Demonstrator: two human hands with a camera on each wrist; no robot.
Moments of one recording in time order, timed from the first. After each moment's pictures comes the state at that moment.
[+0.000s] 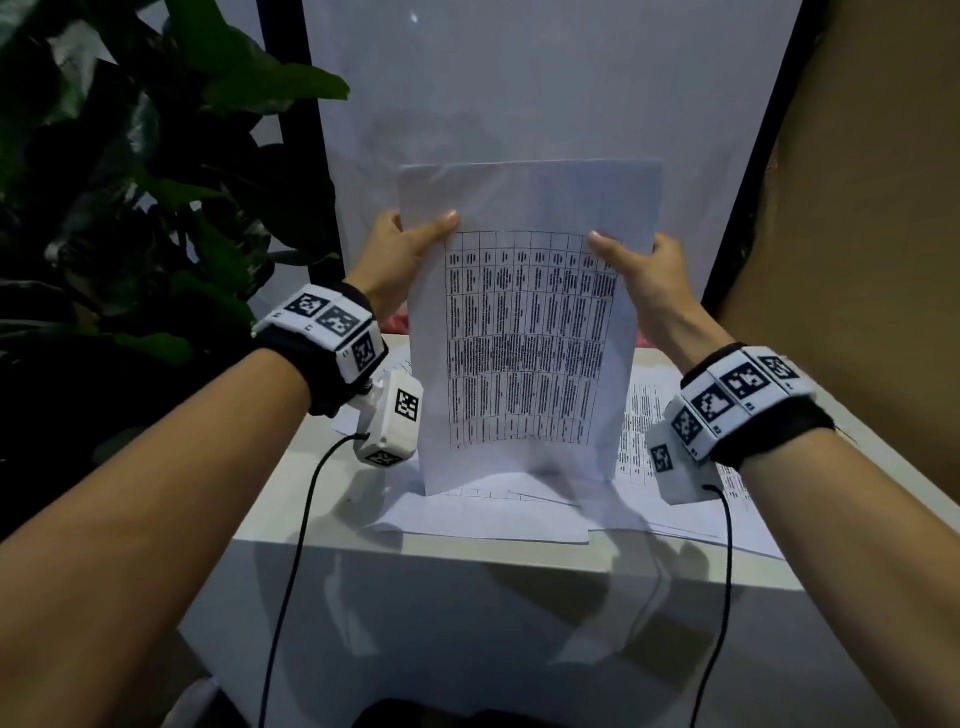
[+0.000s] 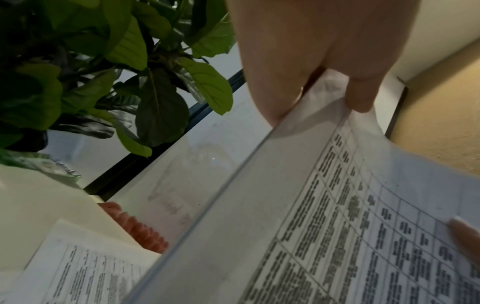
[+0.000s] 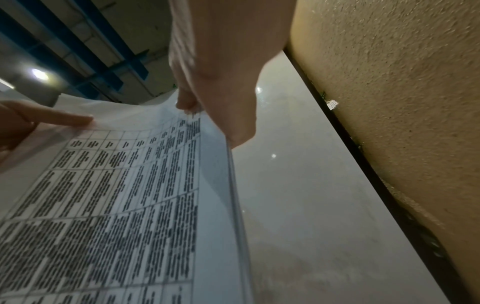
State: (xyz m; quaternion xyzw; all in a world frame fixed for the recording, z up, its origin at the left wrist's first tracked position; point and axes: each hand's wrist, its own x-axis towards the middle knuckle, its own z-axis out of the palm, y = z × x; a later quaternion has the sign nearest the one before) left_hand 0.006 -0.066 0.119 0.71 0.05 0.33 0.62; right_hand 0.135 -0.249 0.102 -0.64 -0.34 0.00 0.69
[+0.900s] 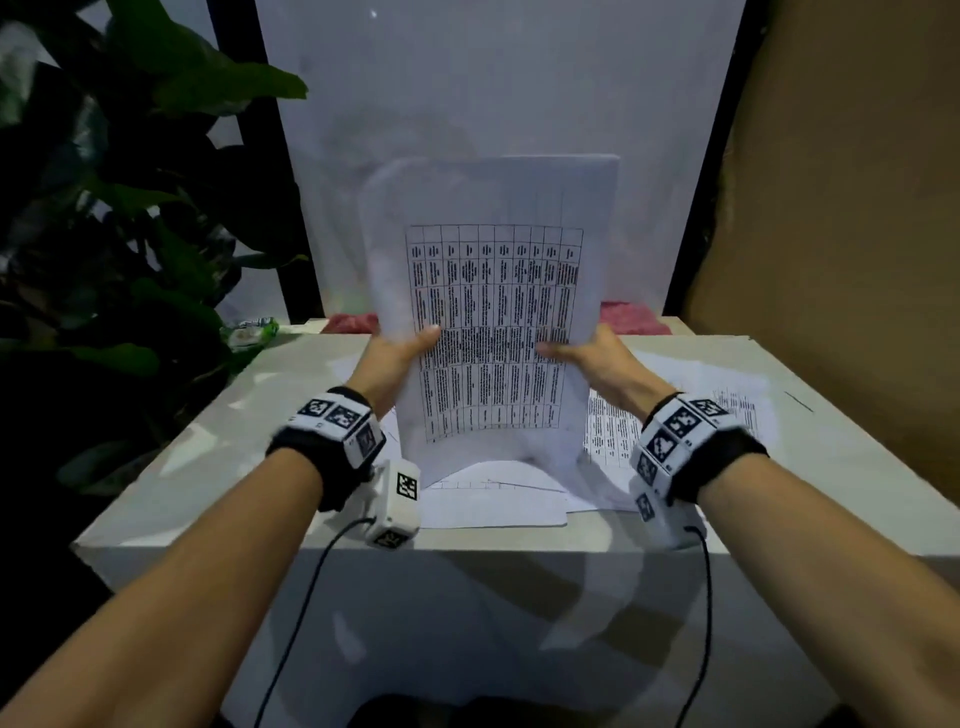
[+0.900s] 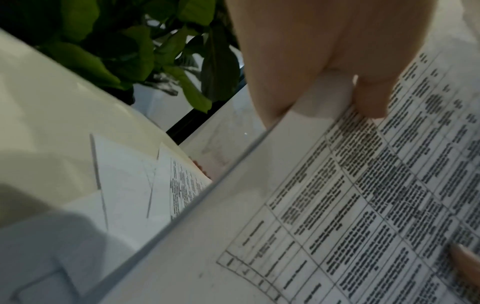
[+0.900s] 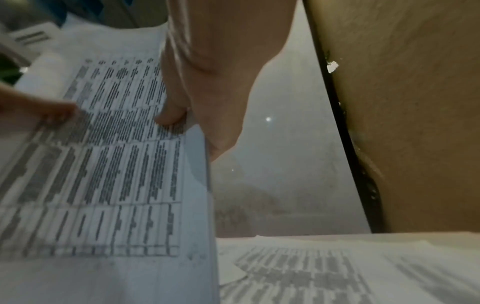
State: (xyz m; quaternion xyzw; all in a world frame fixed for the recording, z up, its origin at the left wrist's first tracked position) left_hand 0.003 -0.075 0.030 0.70 0.13 0.24 0.66; right_hand 0.135 -0.265 0.029 -0.78 -0.26 0.17 0.54
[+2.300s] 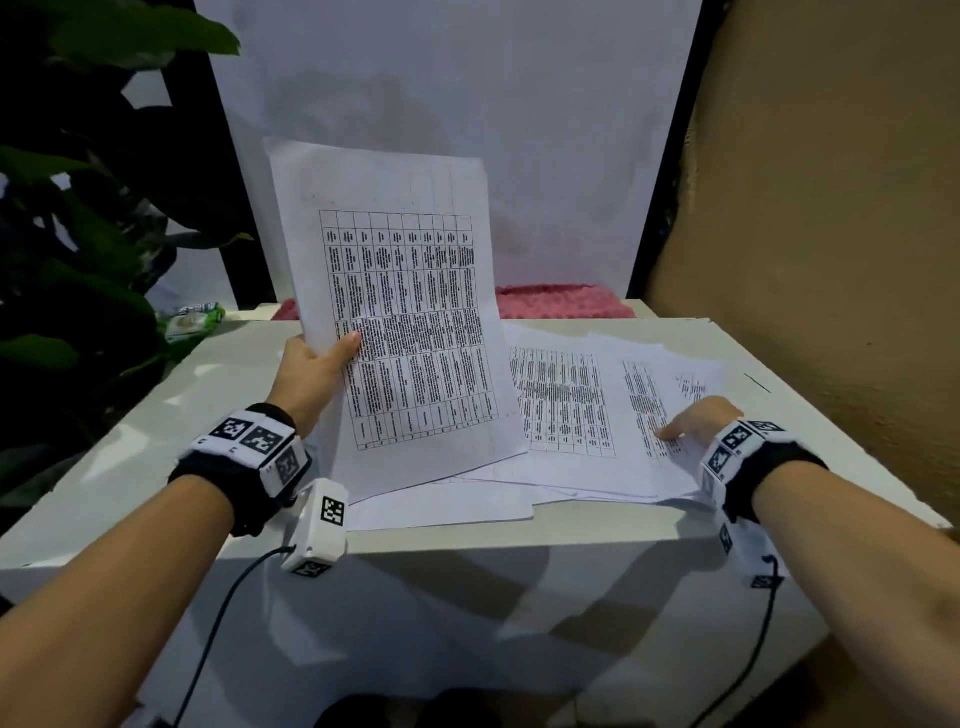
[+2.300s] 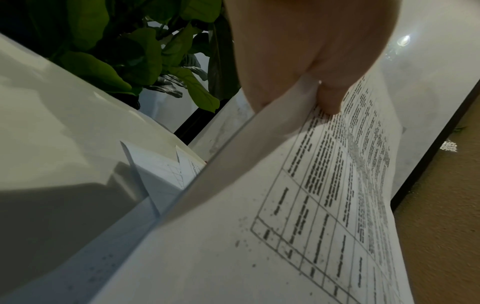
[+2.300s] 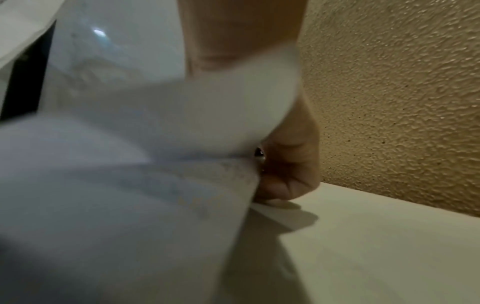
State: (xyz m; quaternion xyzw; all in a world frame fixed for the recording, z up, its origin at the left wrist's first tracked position) left_hand 0.003 -0.049 -0.002 0.69 0.26 0.31 0.60; right_hand 0.201 -0.382 -0.033 -0.96 0.09 0.17 0.19
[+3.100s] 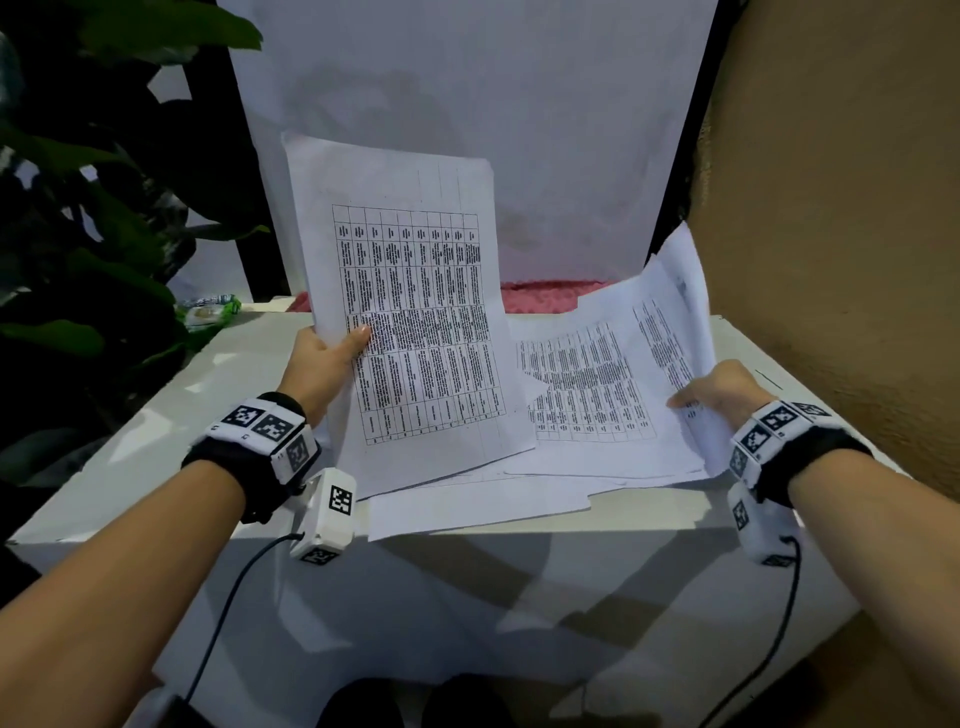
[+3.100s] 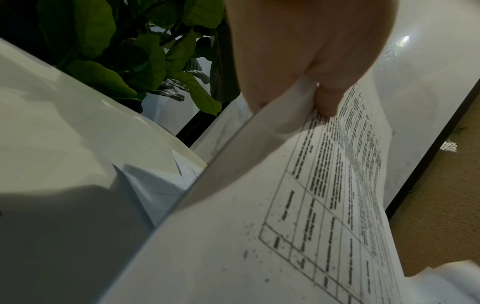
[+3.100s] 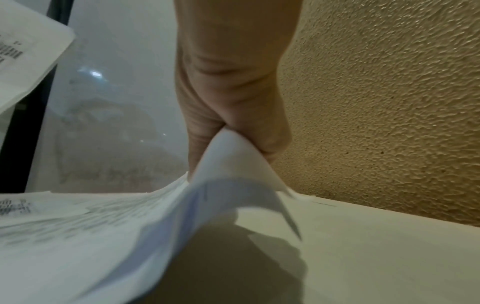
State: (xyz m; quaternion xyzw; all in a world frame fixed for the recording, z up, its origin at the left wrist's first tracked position) left_hand -0.007 -0.046 0.000 0.69 0.28 0.30 0.60; right_hand 0.220 -0.387 -0.027 -0.92 0.04 0.08 0.37
